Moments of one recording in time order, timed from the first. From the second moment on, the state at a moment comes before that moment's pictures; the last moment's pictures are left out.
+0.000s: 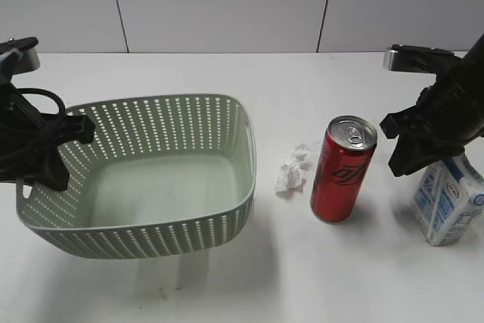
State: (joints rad) left arm -0.40 1.43 -0.85 -0.15 0.79 -0.37; right arm 0.17 1.75 -1.06 0.31 0.85 -0.25
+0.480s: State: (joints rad) left arm -0.40 1.43 -0.85 -0.14 0.79 -0.37; right arm 0.17 1.53 -1.08 0.27 0.91 -0.25
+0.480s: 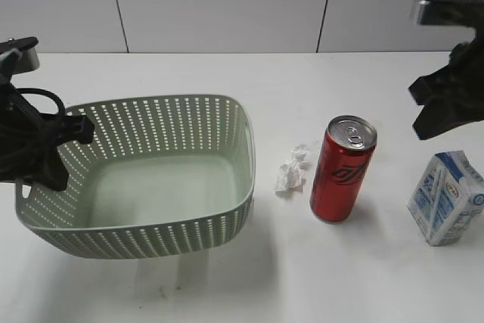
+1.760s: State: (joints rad) left arm -0.45 1.43 -0.79 -0.15 0.79 -0.38; right arm 0.17 0.24 -0.67 0.04 1.13 -0.12
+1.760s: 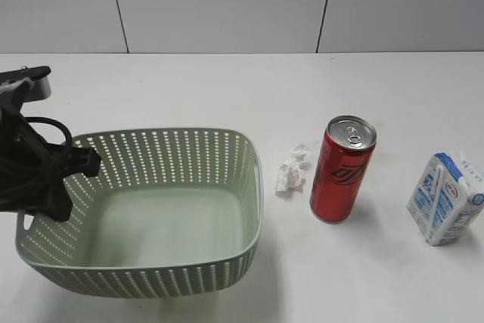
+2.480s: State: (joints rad) left arm -0.46 1.43 -0.78 -0.17 0.75 -0.38; right arm 0.17 0.10 -0.56 0.09 0.92 -0.22
